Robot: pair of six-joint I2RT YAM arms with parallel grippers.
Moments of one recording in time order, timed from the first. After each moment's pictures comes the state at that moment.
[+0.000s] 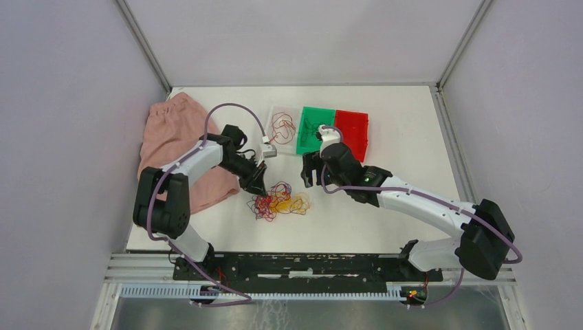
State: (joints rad) left arm -0.27 1.63 1.05 -0.92 0.84 0.75; right arm 0.88 1.32 0.93 -0.23 0.25 0.46
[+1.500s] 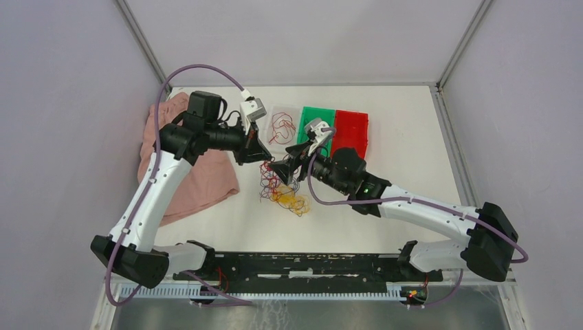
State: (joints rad) left arm -0.36 1.26 1.45 -0.96 0.84 0.33; right arm 0.98 1.28 0.88 0.39 0.02 0.30
